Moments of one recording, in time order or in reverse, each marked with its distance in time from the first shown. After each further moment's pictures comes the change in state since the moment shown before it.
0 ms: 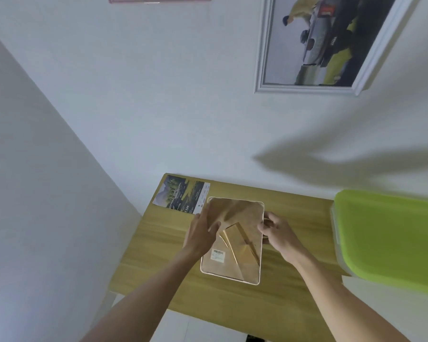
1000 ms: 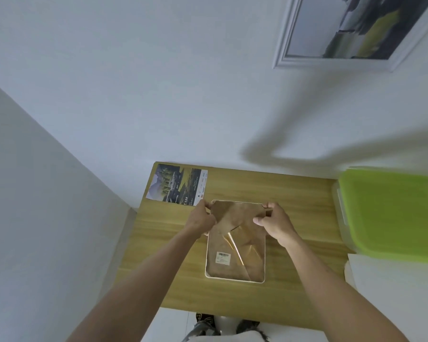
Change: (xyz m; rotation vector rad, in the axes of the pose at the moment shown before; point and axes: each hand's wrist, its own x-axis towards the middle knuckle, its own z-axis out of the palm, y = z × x) left_hand 0.061 -0.031 -0.010 -0.276 -0.370 -0.407; right_hand 0.043 0.015 0.042 -0.146 0.245 0.282
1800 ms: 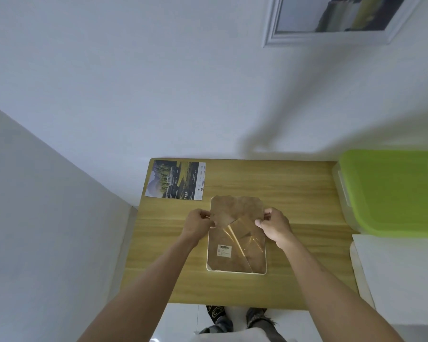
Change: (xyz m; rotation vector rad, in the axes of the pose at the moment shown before) left_hand 0.000 -0.038 0.000 -0.062 0.018 -0.079; right_hand -0.009 0.031 0.029 -0.056 0.066 0.103
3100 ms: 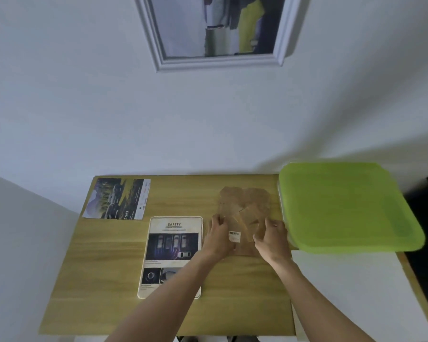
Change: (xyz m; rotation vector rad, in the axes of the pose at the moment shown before) left_hand -0.021 0.086 0.219 0.696 -0.133 0.409; right_hand 0.044 0.083 -0.143 -0.386 0.171 -0.165
